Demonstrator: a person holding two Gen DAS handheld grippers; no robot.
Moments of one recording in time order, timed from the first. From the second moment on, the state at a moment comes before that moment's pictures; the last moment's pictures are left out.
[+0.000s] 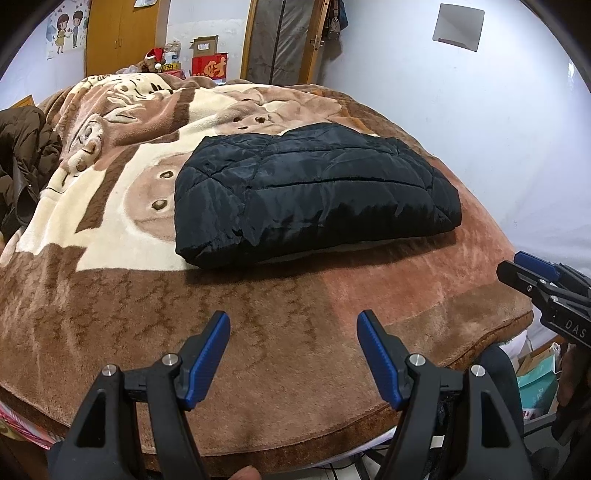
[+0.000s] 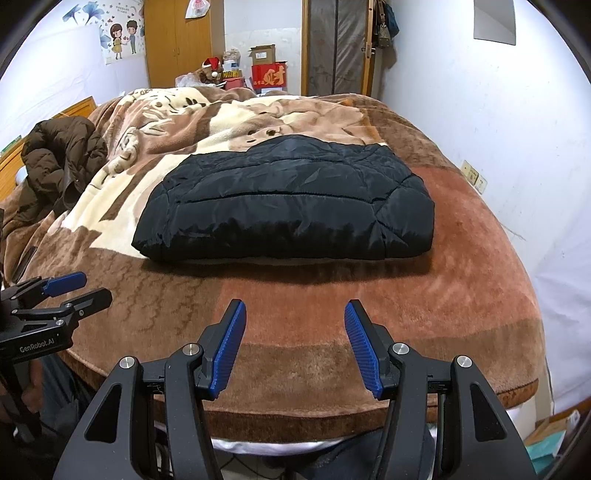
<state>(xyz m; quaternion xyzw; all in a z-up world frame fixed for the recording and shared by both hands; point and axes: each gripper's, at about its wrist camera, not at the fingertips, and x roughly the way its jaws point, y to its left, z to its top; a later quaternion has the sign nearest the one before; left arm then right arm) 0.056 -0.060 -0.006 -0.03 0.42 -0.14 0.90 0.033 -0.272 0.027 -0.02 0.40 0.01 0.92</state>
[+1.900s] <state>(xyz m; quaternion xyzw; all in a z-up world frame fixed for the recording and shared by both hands) 0.052 -0.074 -0.010 -0.03 0.43 -0.14 0.89 0.031 -0.273 0.021 -0.02 0.40 0.01 0.92</state>
